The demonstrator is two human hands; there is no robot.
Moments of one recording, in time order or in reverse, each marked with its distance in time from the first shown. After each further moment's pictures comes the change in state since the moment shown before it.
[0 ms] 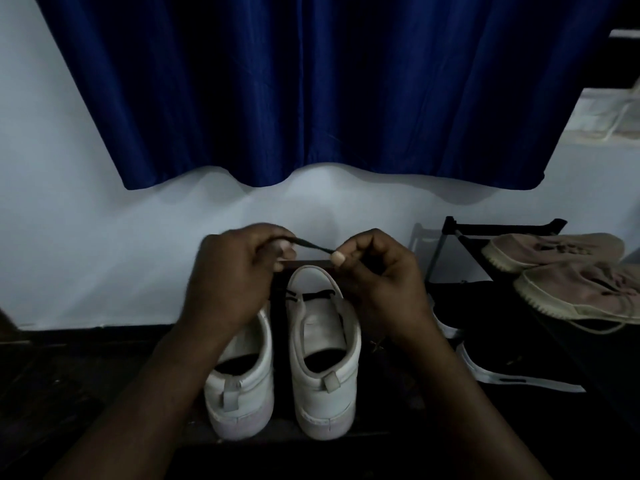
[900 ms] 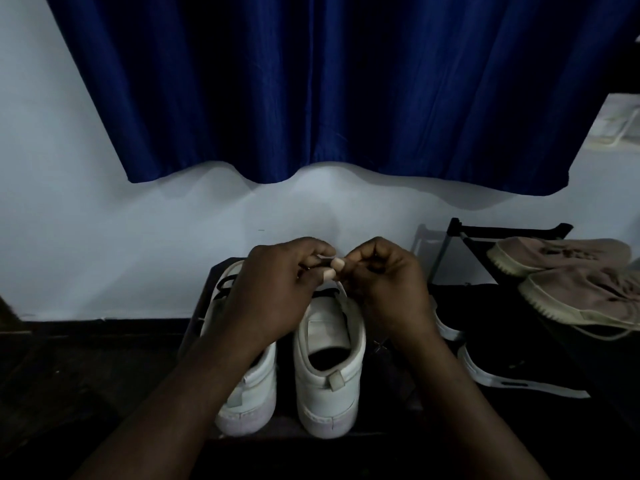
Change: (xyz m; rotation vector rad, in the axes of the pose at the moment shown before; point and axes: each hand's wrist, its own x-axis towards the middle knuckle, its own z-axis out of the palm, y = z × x) left_hand -0.011 0.013 0.023 0.088 -0.177 0.004; right_hand 0.003 0.012 0.002 -0.049 0.028 0.110
